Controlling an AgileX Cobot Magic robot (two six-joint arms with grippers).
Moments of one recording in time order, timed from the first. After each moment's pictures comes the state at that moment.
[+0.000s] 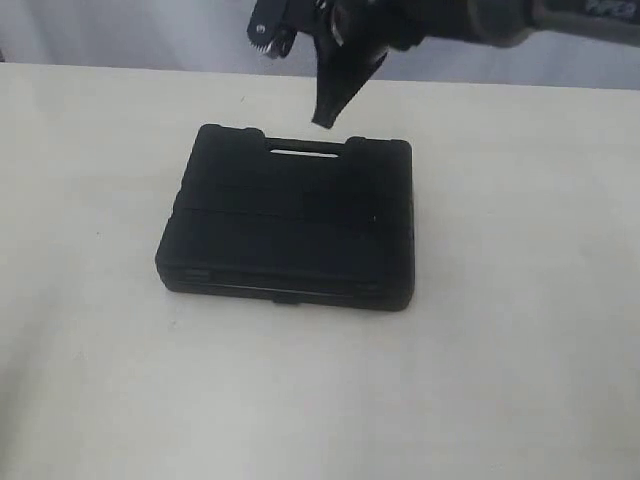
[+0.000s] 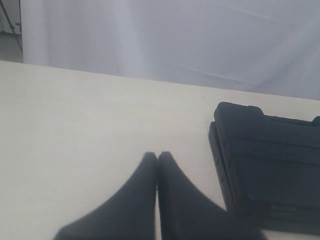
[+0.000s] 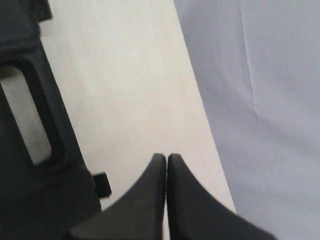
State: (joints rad) left arm -0.10 0.00 0.01 0.02 0.27 -0.18; right arm 0.51 1.98 -1.64 -0.68 0.65 -0.19
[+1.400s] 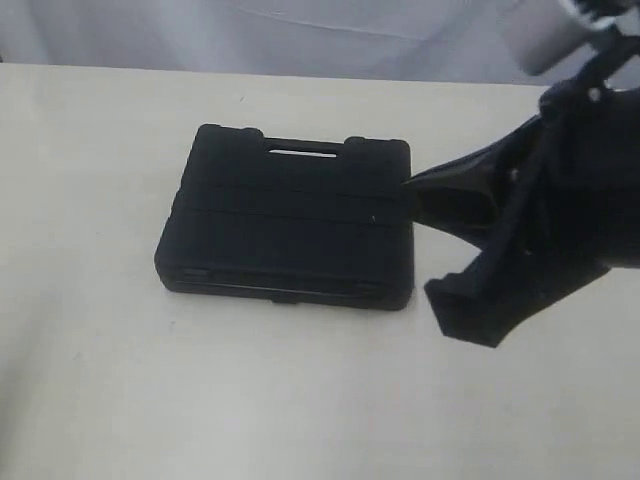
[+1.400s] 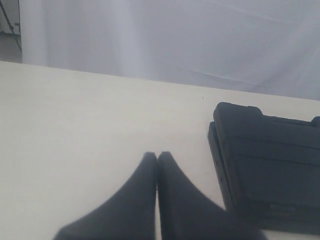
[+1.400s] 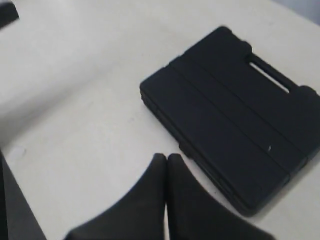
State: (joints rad) left arm -0.10 0.00 0.01 0.02 0.27 -0.18; right arm 0.85 0.90 -0.84 -0.19 0.64 0.28
